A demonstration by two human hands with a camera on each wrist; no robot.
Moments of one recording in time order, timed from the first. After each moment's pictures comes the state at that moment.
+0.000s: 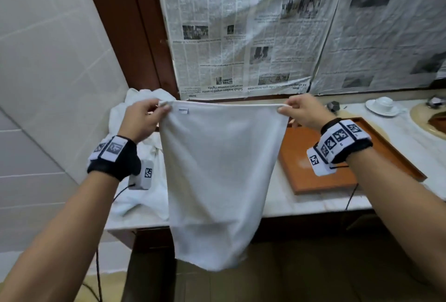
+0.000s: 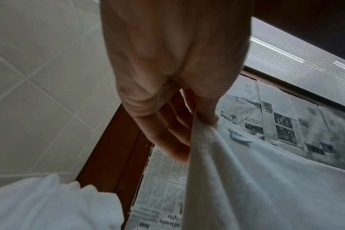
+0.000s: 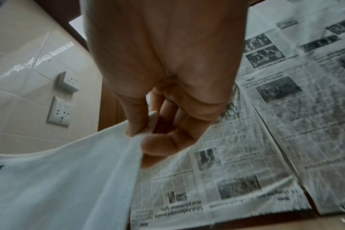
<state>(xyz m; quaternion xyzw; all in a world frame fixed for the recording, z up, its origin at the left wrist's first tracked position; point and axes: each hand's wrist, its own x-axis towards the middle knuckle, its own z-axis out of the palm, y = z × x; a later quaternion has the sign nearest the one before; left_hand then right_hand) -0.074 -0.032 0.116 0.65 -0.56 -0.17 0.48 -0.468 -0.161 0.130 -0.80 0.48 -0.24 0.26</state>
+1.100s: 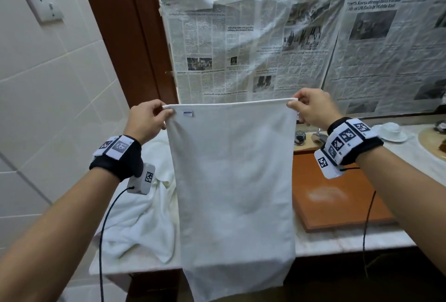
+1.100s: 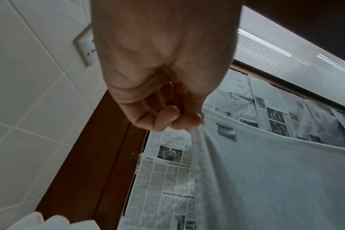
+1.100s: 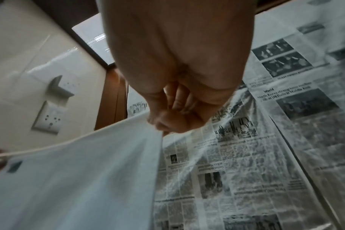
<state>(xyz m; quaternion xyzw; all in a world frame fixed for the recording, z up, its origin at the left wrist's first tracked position) -0.051 -0.100 0.167 0.69 -0.60 0.00 0.41 -0.450 -0.221 0.181 -0.77 0.50 -0.36 0.17</state>
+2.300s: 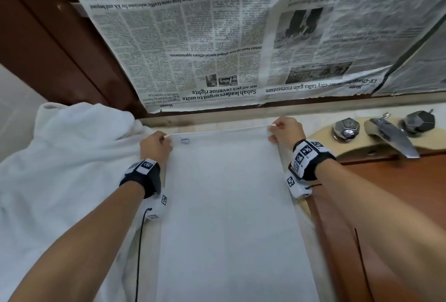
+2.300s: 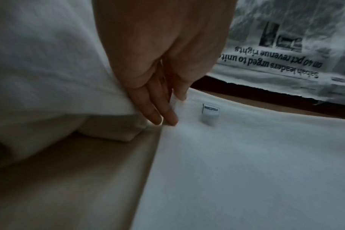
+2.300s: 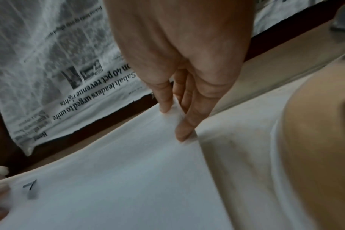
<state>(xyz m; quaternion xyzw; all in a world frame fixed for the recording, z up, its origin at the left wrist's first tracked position) 0.009 -0.400 -0.131 0.85 -0.40 -0.19 0.27 -0.335 -0.530 -0.120 -0.56 0.65 -0.25 0.45</state>
